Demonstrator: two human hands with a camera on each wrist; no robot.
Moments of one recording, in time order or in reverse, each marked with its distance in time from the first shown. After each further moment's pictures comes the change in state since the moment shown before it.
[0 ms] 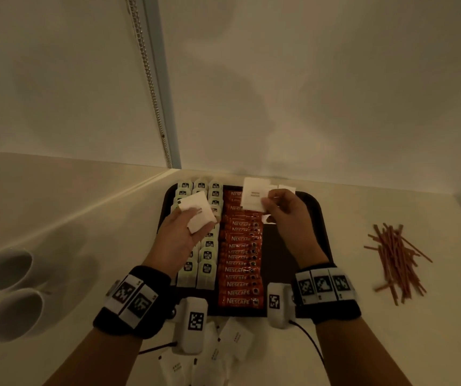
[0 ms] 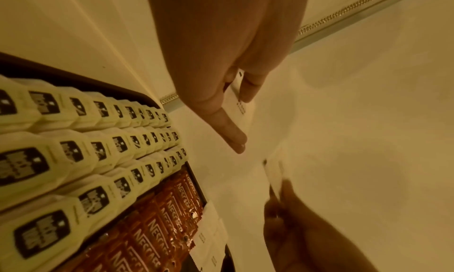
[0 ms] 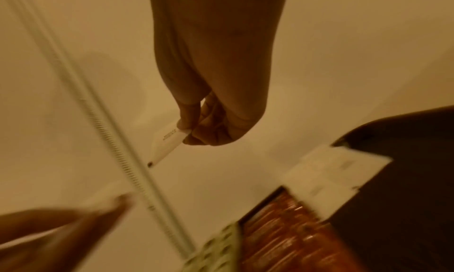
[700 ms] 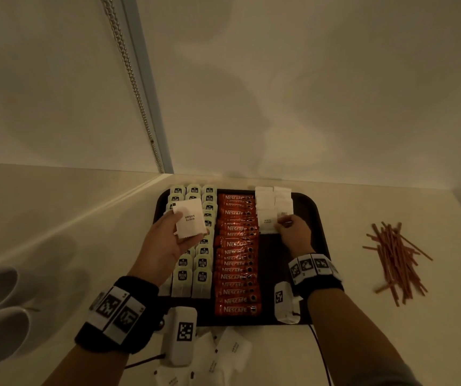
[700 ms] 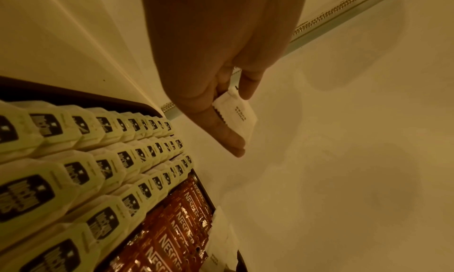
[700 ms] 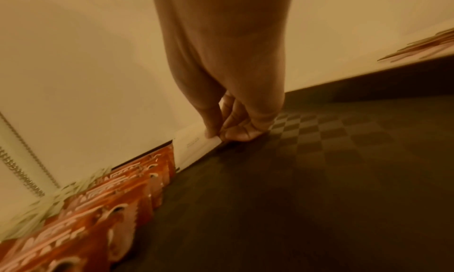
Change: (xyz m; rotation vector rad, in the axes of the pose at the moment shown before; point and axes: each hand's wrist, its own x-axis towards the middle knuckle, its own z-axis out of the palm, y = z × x) left_hand 0.012 0.003 -0.005 0.079 0.126 -0.050; right_hand 0.053 0.102 -0.037 -0.509 0.213 0.325
